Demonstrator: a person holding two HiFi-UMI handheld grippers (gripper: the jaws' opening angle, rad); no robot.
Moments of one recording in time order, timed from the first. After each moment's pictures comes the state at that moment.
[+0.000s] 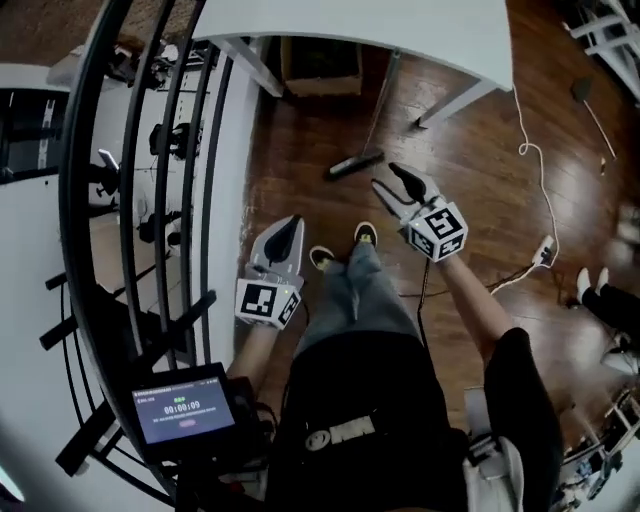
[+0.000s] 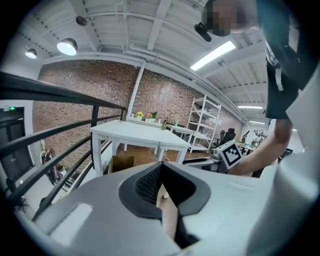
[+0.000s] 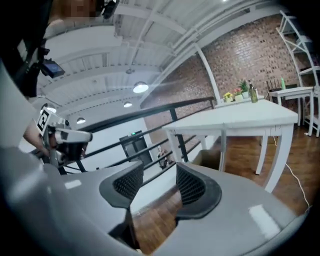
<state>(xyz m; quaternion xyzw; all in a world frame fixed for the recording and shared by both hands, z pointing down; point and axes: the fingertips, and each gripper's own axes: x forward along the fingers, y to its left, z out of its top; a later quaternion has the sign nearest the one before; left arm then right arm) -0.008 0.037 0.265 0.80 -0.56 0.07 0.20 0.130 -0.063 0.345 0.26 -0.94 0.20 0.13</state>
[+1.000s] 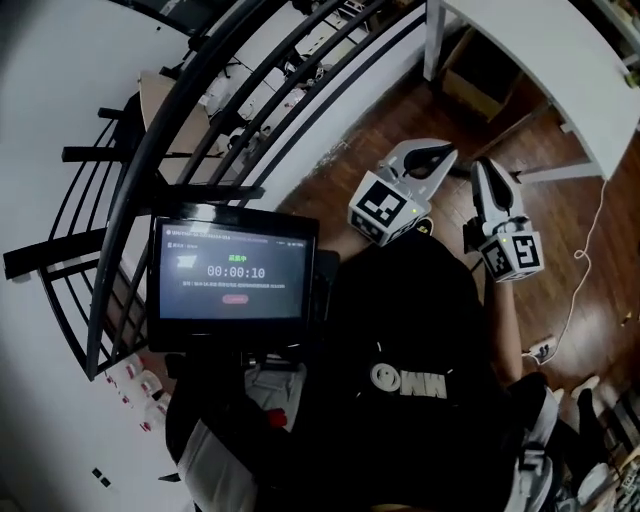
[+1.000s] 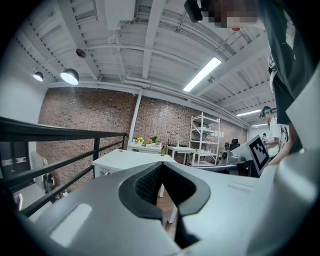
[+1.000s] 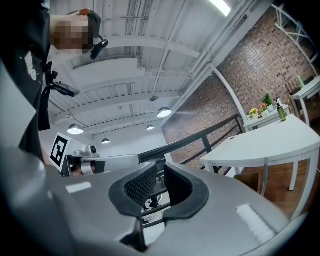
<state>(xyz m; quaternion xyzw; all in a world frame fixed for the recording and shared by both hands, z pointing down) 0.010 0.072 0.136 0.79 -0.61 0.00 0.08 0.057 0.047 0.148 0.16 -0.97 0.19 -0.02</state>
